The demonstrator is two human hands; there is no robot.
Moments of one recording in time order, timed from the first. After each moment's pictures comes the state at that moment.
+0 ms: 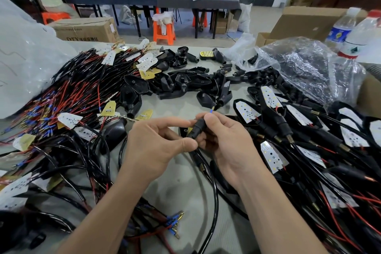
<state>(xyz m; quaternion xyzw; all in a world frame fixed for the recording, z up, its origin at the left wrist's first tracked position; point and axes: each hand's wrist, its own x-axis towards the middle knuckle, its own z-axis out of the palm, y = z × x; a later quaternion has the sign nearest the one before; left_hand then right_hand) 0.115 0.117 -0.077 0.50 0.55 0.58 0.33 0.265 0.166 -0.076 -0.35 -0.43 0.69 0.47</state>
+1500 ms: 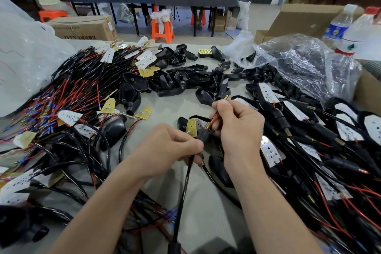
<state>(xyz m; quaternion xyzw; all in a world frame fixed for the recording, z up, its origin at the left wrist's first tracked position) 0.115 0.115 -0.075 0.60 0.56 0.38 0.43 0.263 0.173 -0.073 -0.43 -0.45 0.47 0.62</state>
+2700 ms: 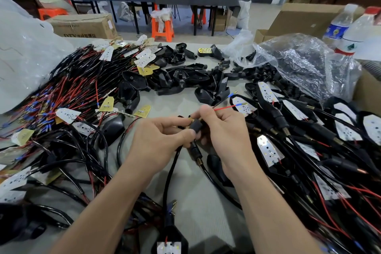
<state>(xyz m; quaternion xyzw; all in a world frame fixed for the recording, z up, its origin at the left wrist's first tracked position) 0.123 0.117 -0.081 0.46 0.59 0.54 0.39 0.262 0.169 -0.078 -0.43 -0.53 0.54 0.49</state>
